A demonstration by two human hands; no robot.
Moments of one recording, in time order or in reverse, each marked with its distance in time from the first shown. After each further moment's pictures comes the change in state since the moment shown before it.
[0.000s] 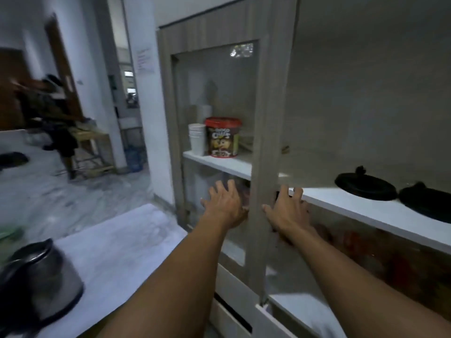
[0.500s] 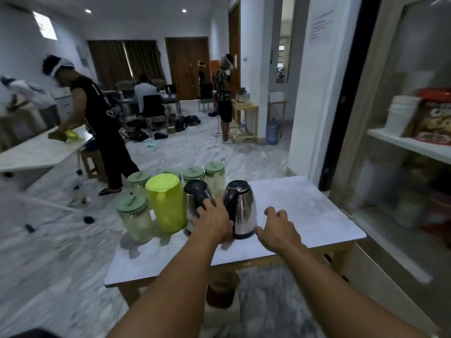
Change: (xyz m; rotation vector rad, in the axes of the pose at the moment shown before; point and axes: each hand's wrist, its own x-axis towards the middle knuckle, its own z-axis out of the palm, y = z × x) left_hand -0.248 -0.365 -0.098 0.060 0.062 -0.798; right_hand -0.251 -0.268 0.226 -0.008 -0.613 -0.573
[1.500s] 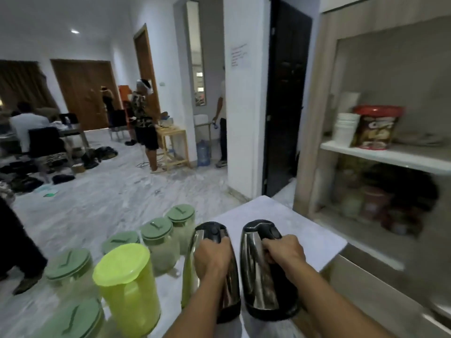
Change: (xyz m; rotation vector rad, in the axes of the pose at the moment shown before) left_hand 0.167 -0.038 -0.005 -0.744 -0.075 -0.132; right_hand 0.129 -0.070 0.038 0.703 0.356 0.669
